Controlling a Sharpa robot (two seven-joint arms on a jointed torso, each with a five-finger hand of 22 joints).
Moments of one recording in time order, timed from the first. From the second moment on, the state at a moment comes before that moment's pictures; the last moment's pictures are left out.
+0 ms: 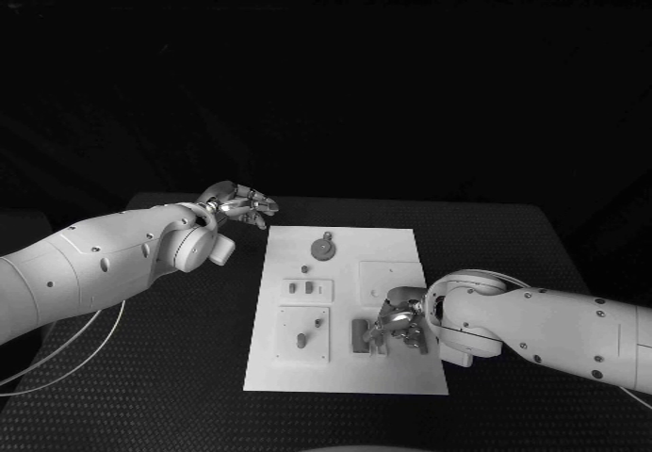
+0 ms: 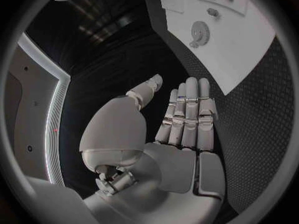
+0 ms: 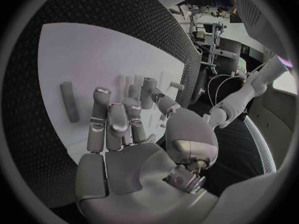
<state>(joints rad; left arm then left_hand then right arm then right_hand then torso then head) 1.27 -0.74 -0.13 1.12 -0.37 -0.24 0.11 1.11 -0.13 0.53 -0.17 0.06 0.85 0.19 0.28 0.48 1.10 0.14 0.14 0.22 0.97 0.03 0.90 0.36 0.02 1.02 -0.07 0.11 1.16 1.20 -0.70 -0.24 1.54 -0.97 0.02 -0.49 0.74 -0.08 0.57 -0.18 0.05 1.03 0.08 0.27 0.68 1.15 -0.03 1.22 1.03 1.29 -0.14 1.45 0.93 0.24 1.18 -0.04 0.84 1.31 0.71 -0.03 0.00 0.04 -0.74</state>
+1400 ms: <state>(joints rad) 1.27 -0.74 -0.13 1.12 -0.37 -0.24 0.11 1.11 -0.13 0.53 -0.17 0.06 0.85 0.19 0.29 0.48 1.10 0.14 0.14 0.23 0.97 0.03 0.90 0.37 0.02 1.02 -0.07 0.11 1.16 1.27 -0.91 -0.23 1.59 -1.05 0.09 -0.53 0.74 -0.09 0.57 -0.21 0.05 1.04 0.08 0.27 0.69 1.16 -0.03 1.22 1.03 1.31 -0.14 1.47 0.97 0.24 1.19 -0.05 0.84 1.31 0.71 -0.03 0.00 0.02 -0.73</state>
